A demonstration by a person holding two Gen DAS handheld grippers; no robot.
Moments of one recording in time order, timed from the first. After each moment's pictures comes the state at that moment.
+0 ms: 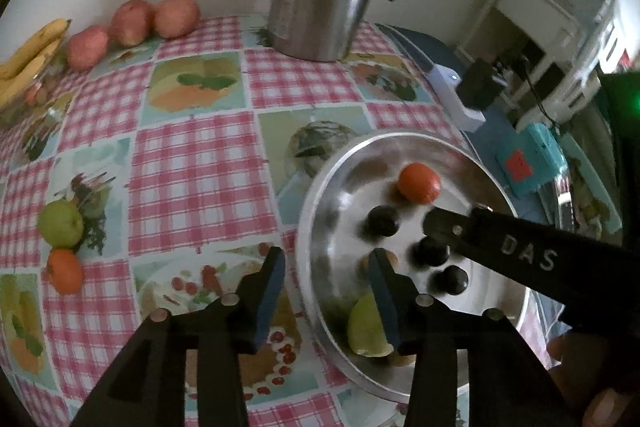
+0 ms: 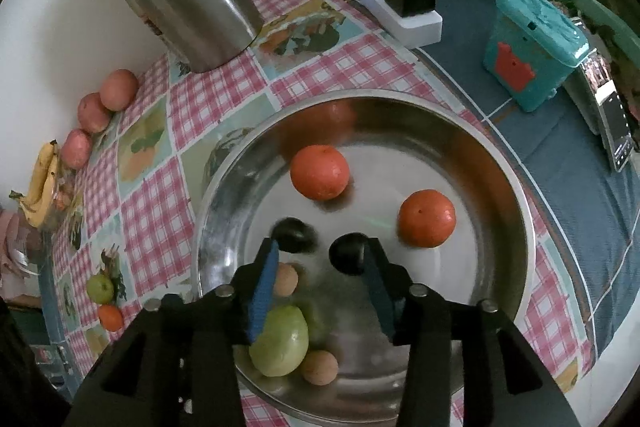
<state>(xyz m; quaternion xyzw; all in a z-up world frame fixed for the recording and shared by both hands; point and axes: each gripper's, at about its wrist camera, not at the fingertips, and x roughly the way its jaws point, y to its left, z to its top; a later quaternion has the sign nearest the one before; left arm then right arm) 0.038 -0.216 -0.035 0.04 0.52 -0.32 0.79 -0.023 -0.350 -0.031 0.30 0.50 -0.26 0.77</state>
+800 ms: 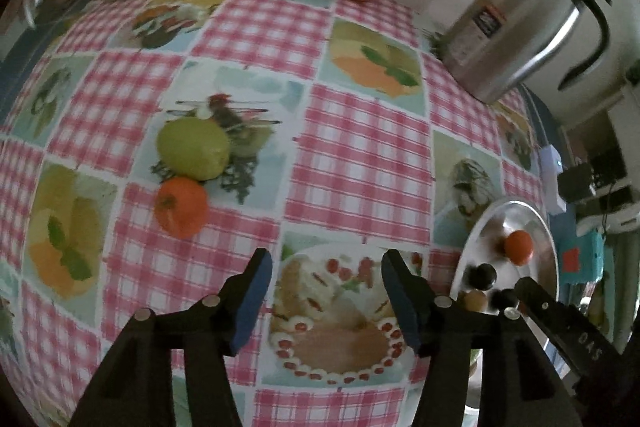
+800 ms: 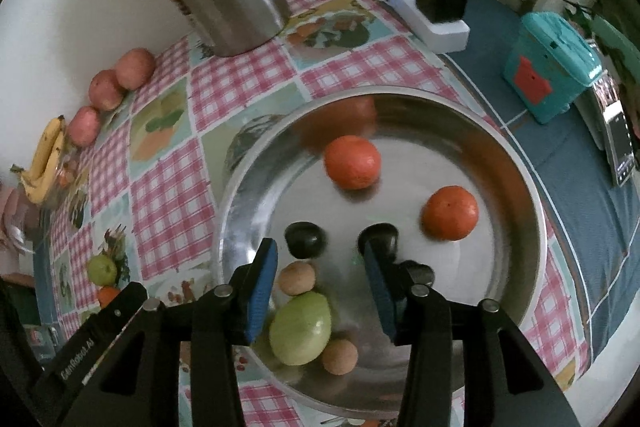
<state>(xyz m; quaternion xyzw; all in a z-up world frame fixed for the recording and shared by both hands) 0.094 -0.116 -0.050 -0.08 0.60 -0.15 0.78 -0.011 -0.326 -0.026 0.26 0.51 -0.24 0.78</state>
